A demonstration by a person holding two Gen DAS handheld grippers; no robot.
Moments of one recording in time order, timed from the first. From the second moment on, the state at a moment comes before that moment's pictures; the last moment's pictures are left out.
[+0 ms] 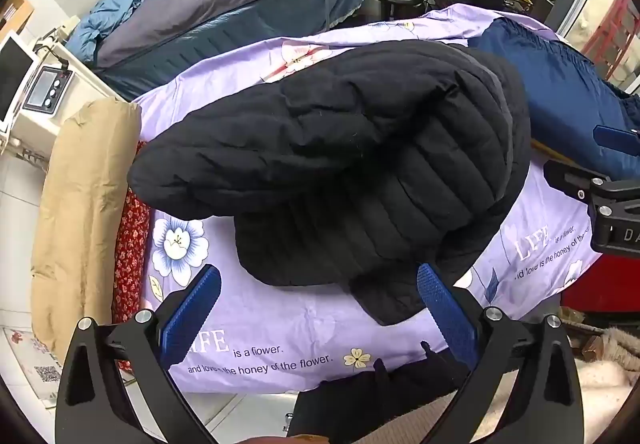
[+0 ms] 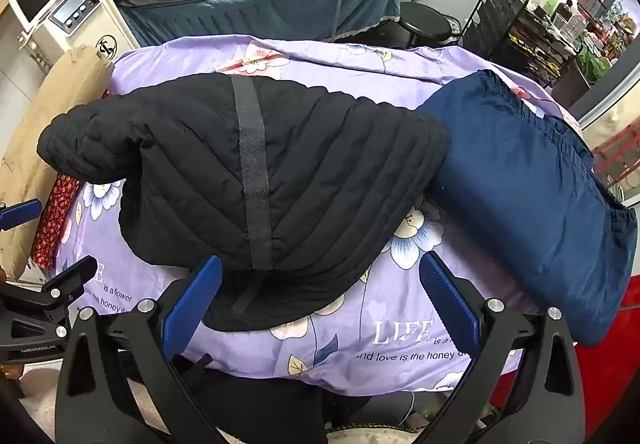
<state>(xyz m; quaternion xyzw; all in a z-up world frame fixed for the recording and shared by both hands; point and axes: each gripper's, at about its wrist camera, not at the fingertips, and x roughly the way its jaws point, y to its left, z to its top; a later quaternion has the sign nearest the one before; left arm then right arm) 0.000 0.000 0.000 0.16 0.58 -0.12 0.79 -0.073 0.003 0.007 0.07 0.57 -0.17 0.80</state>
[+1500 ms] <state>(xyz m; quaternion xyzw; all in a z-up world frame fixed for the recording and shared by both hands) -0.002 -0.002 -0.005 0.17 0.59 -0.11 0.78 -0.066 0.001 -0.001 0.07 0.59 -0.16 0.79</state>
